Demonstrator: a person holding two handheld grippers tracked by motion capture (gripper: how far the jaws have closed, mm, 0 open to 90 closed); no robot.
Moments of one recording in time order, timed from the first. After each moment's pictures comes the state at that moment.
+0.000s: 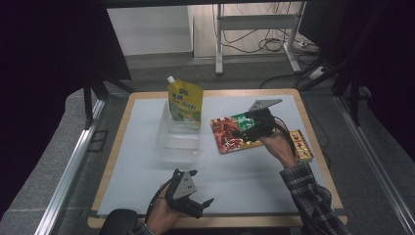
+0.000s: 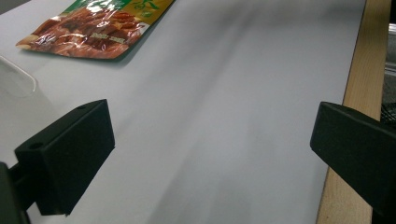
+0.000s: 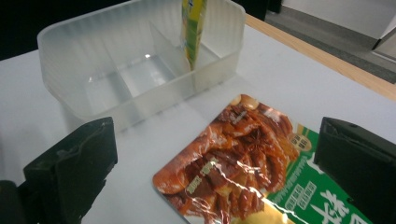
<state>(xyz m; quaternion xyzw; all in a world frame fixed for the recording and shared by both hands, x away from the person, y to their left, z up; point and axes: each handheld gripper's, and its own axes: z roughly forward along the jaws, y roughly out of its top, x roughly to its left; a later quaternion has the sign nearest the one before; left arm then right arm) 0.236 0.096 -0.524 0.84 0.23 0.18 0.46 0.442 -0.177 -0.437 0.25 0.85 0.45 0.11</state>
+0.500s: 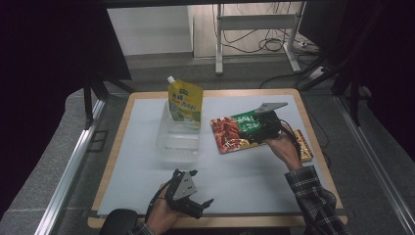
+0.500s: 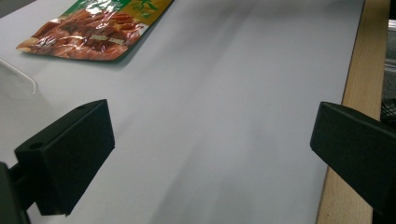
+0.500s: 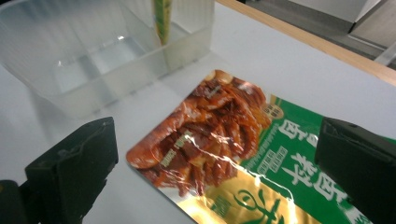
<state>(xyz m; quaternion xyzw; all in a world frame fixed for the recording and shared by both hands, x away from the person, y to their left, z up) 0.235 0.096 -0.524 0.84 0.22 0.19 0.45 0.443 -0.197 -0.450 0.28 0.85 0.43 0.13</state>
